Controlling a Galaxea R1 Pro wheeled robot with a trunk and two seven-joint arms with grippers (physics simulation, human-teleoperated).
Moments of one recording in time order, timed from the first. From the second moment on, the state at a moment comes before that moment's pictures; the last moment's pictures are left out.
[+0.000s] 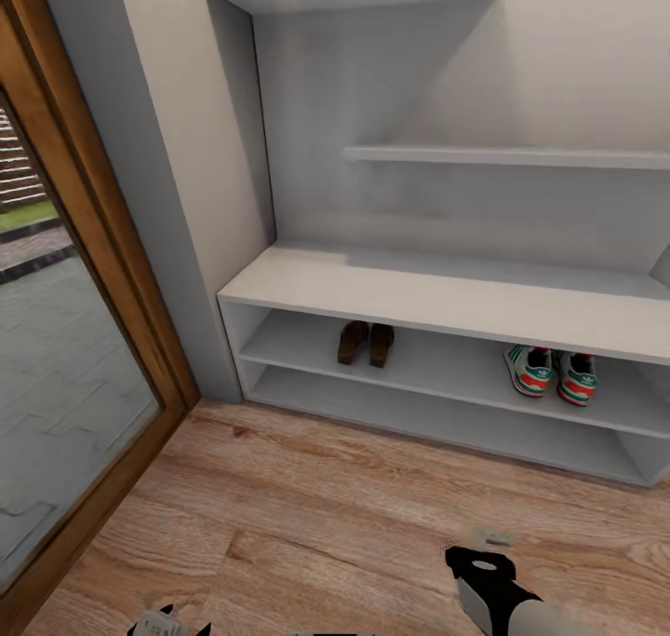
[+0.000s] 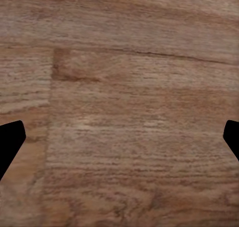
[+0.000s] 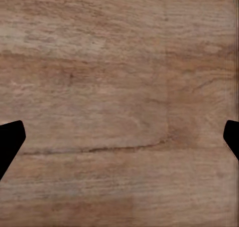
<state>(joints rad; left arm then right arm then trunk) -0.21 0.17 0.28 -0.41 -0.13 -0.39 -0.64 -0.62 0.01 -0.11 -0.09 0.04 -0.04 -0.34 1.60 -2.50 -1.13</state>
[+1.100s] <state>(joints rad) -0.21 0.18 0.39 -0.39 -0.13 -0.39 -0.64 -0.41 -0.06 -0.11 -0.03 0.04 -0.40 -0.27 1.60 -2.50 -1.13</state>
